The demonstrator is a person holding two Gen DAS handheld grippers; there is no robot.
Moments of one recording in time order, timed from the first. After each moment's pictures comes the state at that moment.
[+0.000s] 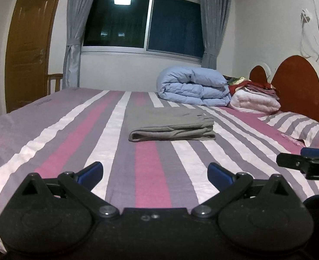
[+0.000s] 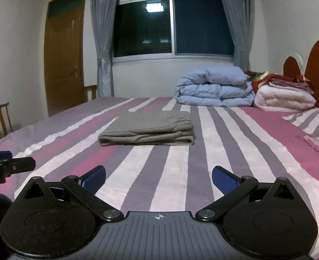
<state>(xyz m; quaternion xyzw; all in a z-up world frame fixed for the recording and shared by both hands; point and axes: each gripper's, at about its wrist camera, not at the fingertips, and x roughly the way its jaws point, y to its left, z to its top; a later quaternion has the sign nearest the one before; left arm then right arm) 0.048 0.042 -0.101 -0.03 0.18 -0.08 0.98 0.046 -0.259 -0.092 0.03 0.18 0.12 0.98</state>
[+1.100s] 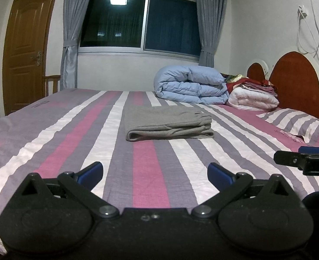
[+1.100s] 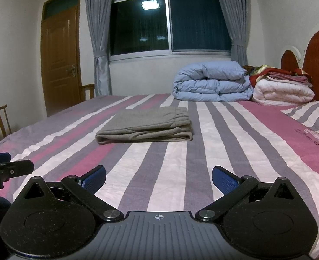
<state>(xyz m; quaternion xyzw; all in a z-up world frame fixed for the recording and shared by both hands) 0.049 0.035 -0.101 -0.03 0.18 -0.08 0.98 0.051 -0.264 -0.094 0.04 0.19 0.12 0.97</state>
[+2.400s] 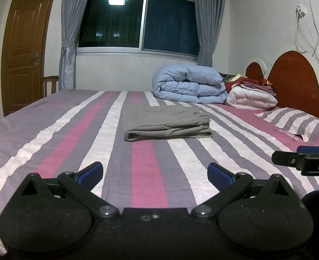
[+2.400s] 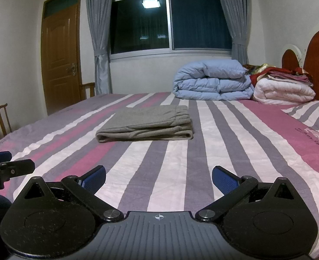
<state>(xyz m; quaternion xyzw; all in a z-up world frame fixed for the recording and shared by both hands) 0.049 0.035 -0.101 -0.03 0.18 -0.08 0.98 0.050 -0.263 -0.095 0.04 0.19 0.12 0.97</state>
